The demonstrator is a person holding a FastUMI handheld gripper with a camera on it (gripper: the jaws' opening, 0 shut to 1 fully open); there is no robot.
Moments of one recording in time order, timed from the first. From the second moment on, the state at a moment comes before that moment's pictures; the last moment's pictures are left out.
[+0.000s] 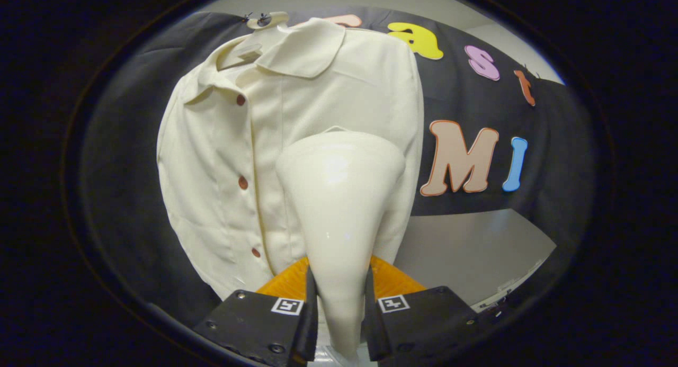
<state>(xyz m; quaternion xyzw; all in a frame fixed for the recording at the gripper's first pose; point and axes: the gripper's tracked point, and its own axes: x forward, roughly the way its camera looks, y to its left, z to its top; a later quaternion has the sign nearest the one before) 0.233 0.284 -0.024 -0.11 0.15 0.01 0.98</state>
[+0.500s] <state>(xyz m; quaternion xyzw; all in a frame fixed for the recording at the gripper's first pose) 0.236 0.270 -0.103 -0.09 0.21 -0.01 0.97</state>
